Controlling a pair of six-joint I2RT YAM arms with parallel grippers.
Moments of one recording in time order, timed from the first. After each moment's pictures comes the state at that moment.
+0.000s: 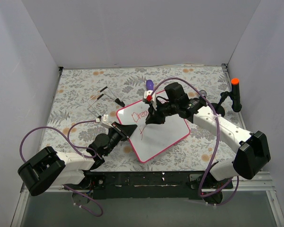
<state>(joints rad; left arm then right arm) -0.82 1.18 0.12 1.07 -0.21 -1.09 0.71 1.41 1.17 -0.46 -0.71 -0.41</state>
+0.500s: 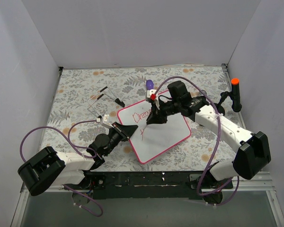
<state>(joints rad) -0.82 1.18 0.12 1.08 -0.20 -1.09 0.67 1.41 1.17 -0.48 -0.84 -0.44</state>
